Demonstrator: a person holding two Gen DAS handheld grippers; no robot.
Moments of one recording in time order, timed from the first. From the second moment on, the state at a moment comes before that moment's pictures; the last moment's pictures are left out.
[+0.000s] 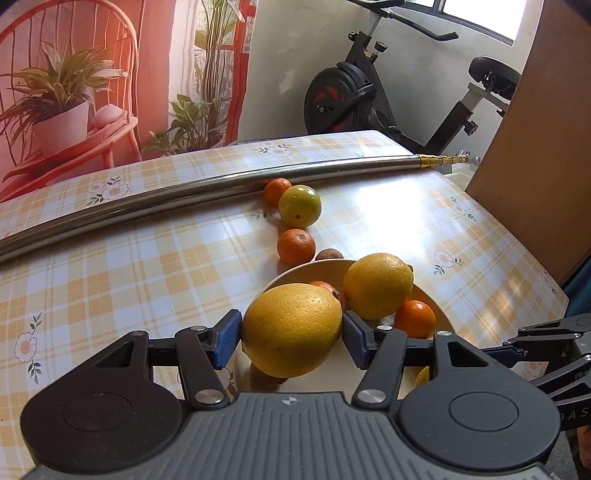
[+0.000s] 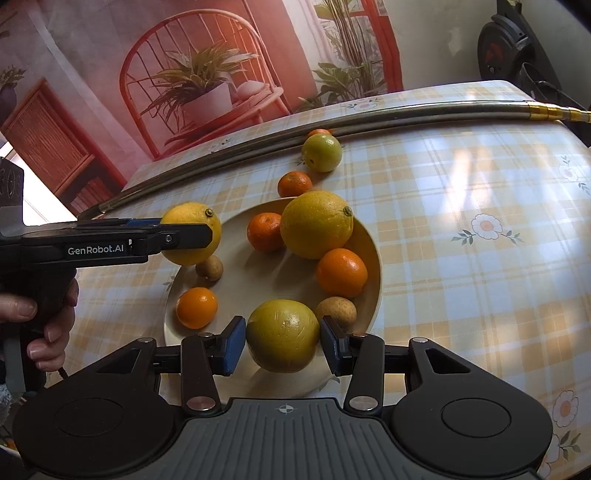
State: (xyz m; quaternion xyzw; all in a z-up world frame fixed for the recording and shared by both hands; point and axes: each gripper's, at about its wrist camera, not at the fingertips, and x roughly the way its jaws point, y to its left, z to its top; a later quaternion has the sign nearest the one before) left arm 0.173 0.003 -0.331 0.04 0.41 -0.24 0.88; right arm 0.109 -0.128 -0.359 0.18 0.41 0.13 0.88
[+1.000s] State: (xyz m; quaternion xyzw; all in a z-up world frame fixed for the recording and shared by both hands) left arm 0.191 -0.014 -0.341 0.07 0.41 -0.23 0.88; right arm 0.113 -0.127 -0.367 0.16 0.43 0.12 0.88
